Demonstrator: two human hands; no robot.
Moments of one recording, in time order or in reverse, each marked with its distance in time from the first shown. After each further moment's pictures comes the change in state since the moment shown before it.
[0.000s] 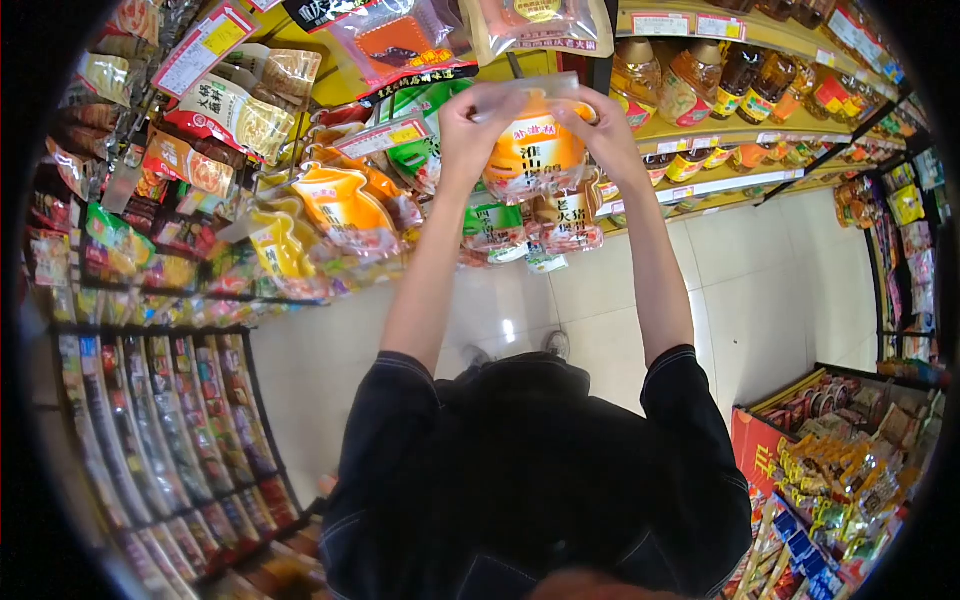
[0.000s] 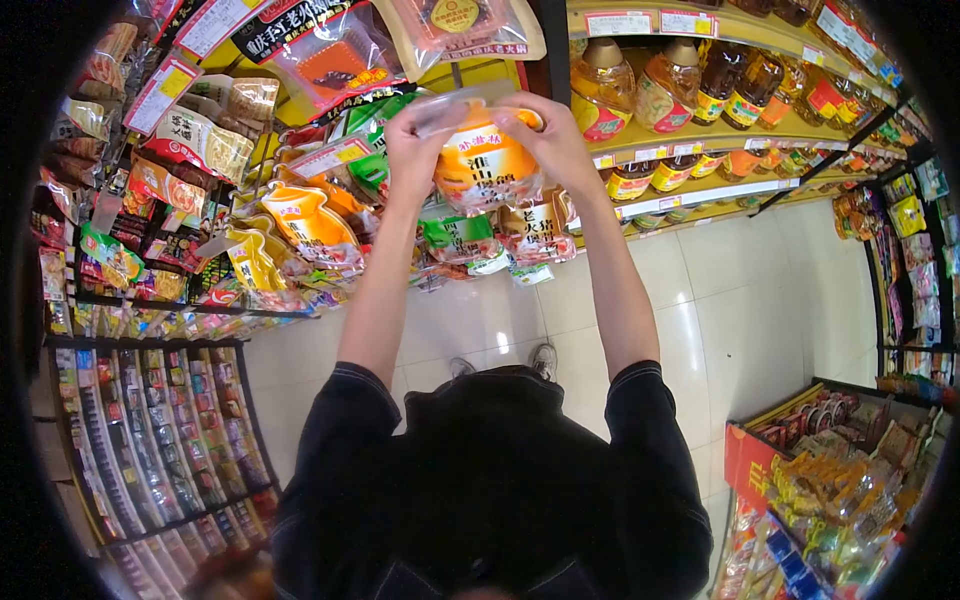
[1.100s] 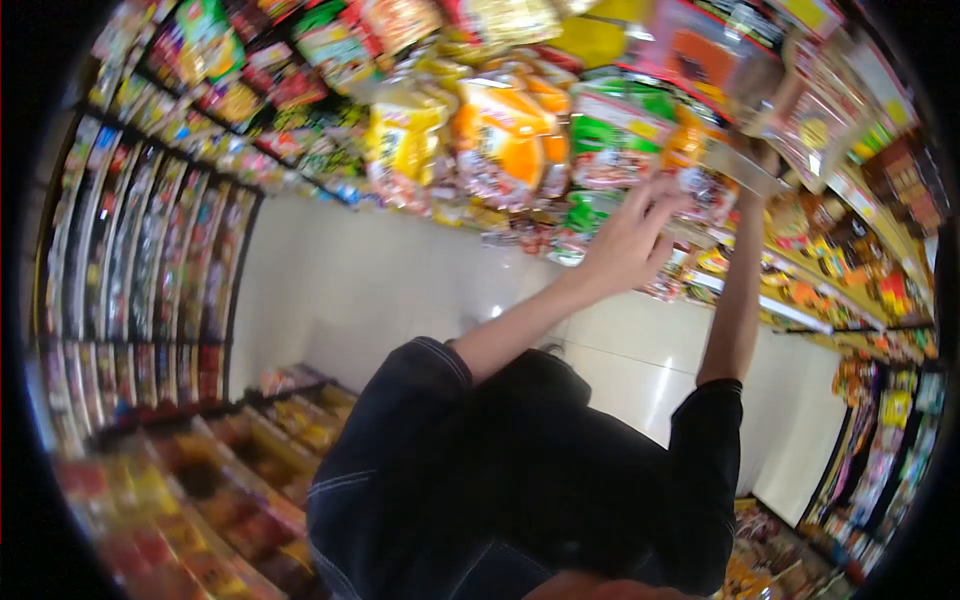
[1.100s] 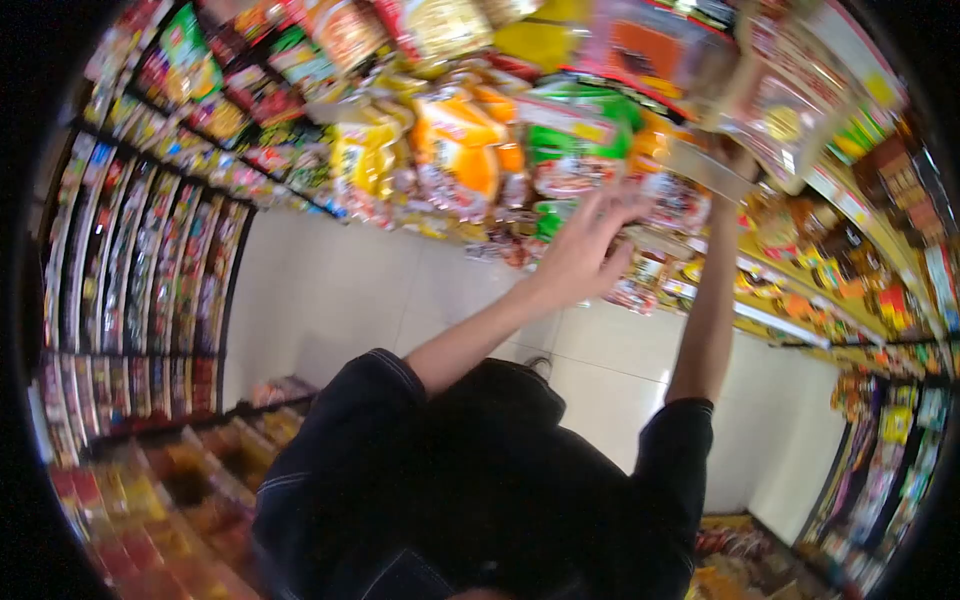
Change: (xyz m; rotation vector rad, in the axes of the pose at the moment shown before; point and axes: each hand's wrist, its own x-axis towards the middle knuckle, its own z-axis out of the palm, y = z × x) left_hand -0.118 0.027 -0.014 0.583 0.063 0.222; right_hand 0.126 0.124 -0.024 0.169 0.218 -0.097
